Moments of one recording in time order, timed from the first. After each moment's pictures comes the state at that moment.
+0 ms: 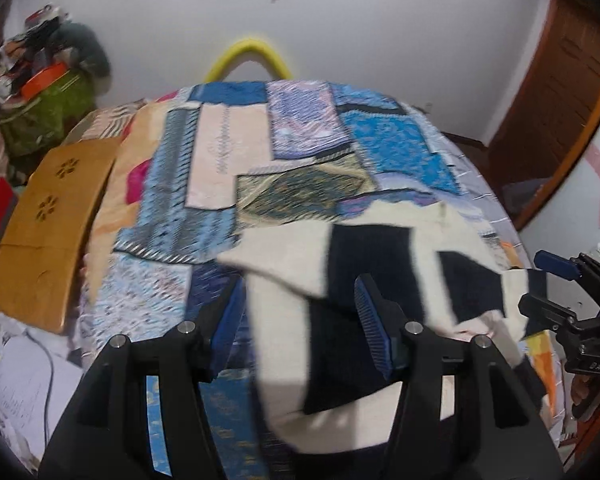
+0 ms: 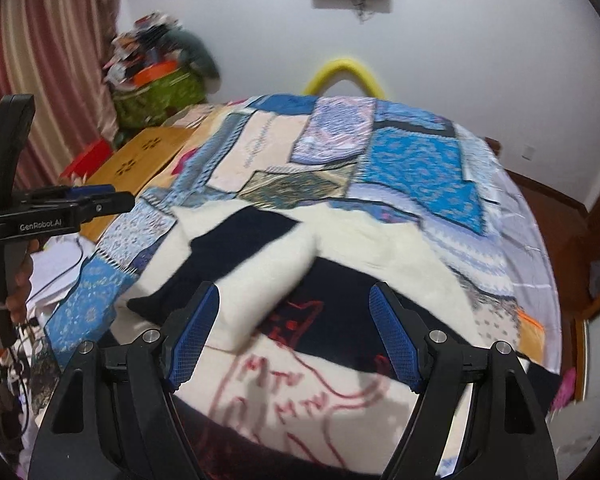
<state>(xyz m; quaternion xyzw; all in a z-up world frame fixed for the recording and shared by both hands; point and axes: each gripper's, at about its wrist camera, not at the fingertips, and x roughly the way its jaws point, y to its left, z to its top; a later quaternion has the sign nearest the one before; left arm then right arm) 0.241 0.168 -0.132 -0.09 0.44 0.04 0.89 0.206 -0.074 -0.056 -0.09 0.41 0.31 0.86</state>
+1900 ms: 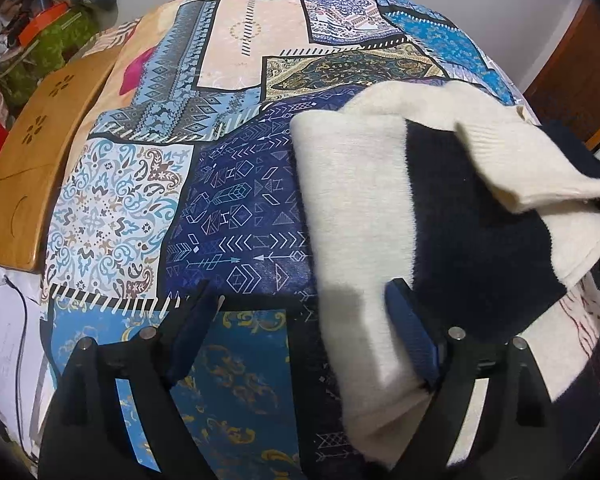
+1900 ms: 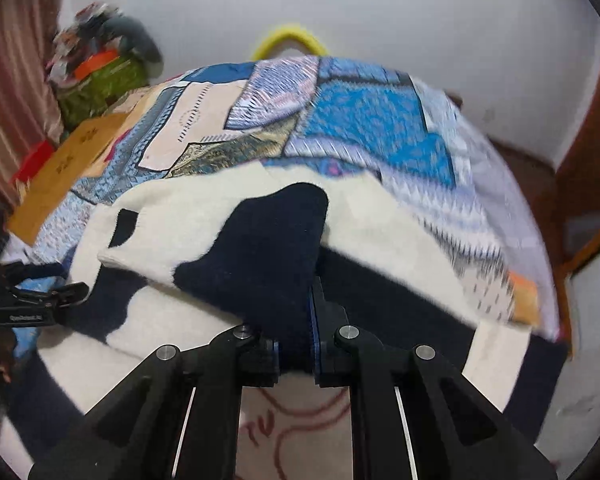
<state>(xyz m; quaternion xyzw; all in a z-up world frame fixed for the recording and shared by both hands) 0.247 0.180 -0.262 -0.09 0.54 0.06 0.83 0.242 -0.103 -0.113 -0.06 0.46 0.21 0.86</state>
